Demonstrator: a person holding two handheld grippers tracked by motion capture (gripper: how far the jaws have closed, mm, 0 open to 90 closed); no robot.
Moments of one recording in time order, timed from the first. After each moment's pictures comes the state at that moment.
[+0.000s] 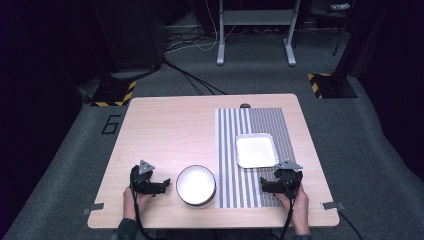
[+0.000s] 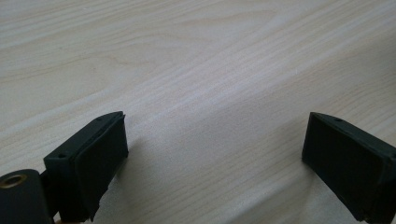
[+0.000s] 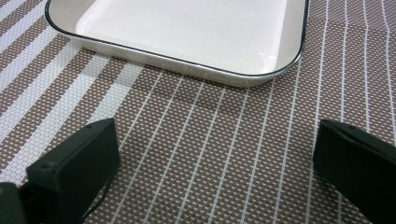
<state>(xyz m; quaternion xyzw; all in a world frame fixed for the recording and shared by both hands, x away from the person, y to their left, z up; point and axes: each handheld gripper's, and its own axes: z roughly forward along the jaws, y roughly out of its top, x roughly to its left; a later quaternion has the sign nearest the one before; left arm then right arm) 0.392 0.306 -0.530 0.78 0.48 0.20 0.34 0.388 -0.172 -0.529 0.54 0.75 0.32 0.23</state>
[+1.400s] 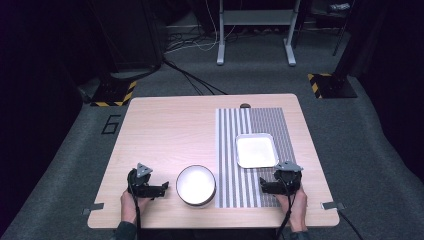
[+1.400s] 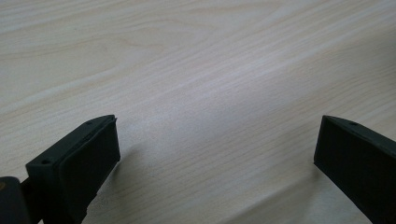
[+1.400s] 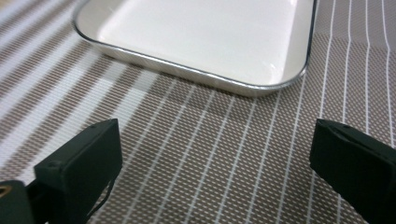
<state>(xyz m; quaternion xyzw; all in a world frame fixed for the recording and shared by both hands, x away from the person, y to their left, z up) 0.378 0.309 -0.527 0.77 0.50 0.20 0.34 0.381 -0.171 -0.523 0.51 0.75 0.35 0.23</state>
